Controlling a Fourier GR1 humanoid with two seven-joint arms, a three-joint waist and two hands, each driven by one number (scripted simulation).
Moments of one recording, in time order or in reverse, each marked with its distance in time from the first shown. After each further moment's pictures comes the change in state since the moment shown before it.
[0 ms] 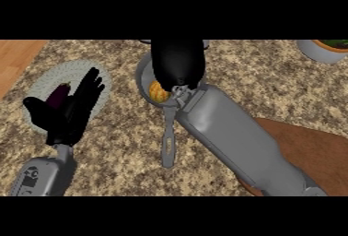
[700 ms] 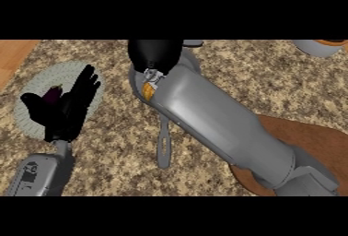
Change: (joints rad) left arm -0.023 0.002 0.031 0.042 -0.010 0.010 -0.020; right arm -0.239 -0.004 0.111 0.281 -0.181 -0.287 0.295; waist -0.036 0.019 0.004
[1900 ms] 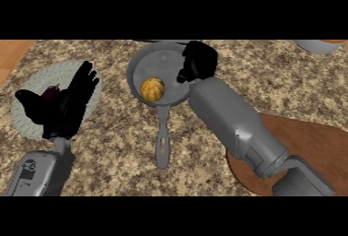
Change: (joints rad) left arm -0.020 -0.008 0.024 -0.002 0.001 -0.007 0.003; right arm 0.111 0.006 -0.023 0.534 -0.357 -0.505 -0.293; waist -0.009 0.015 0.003
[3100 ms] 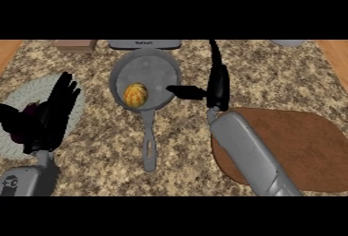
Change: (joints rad) left arm 0.106 0.021 0.067 -0.052 0.000 0.014 0.003; right arm 0.447 -0.009 -0.200 -0.544 -0.468 -0.220 -0.587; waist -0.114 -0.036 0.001
